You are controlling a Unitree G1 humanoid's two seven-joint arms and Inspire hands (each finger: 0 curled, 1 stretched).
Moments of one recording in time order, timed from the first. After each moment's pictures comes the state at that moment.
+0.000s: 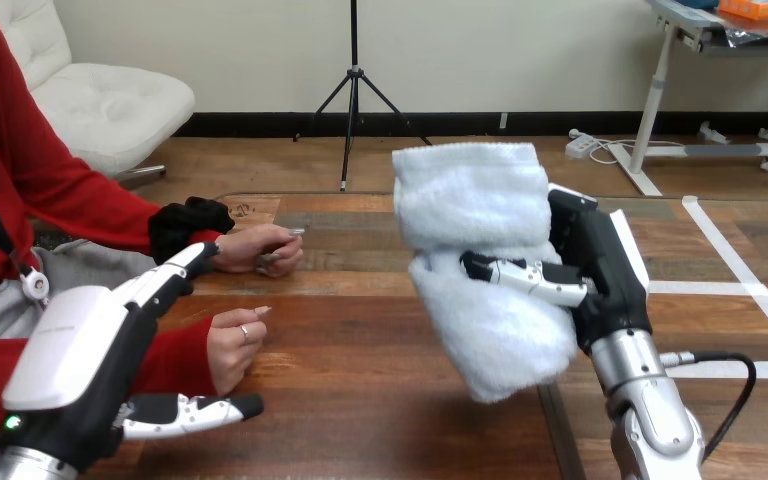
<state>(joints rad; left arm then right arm) 0.23 0.49 0.17 0.07 0.63 -0.58 0.12 -0.46 -0.11 -0.16 1.01 0.08 -0.76 0.24</state>
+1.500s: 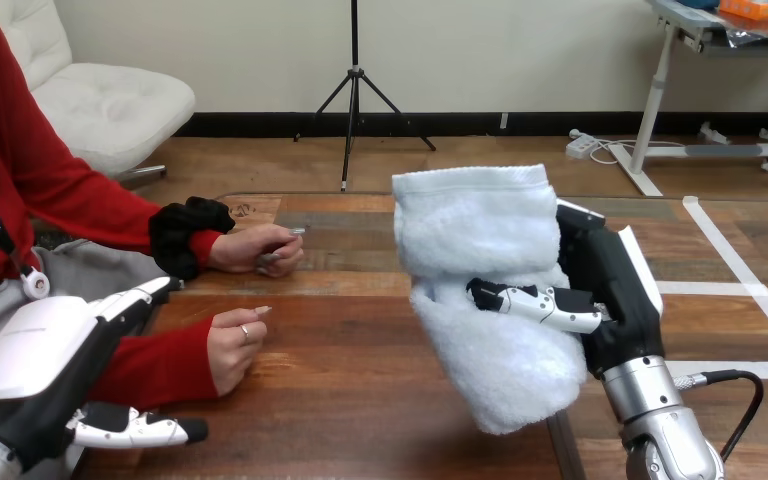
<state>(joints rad) 0.18 0.68 0.15 0.19 0.60 -0.53 0.00 -0.32 -0.09 -0.16 0.80 0.20 -0.78 0.41</state>
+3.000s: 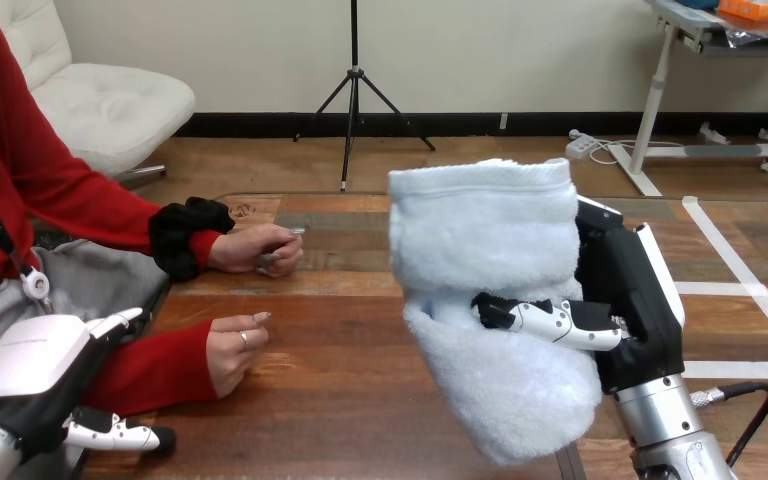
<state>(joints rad) -0.11 0.74 -0.09 0.72 0.76 -0.53 0.22 -0.08 -0.07 -0.09 0.32 0.26 -0.62 0.44</state>
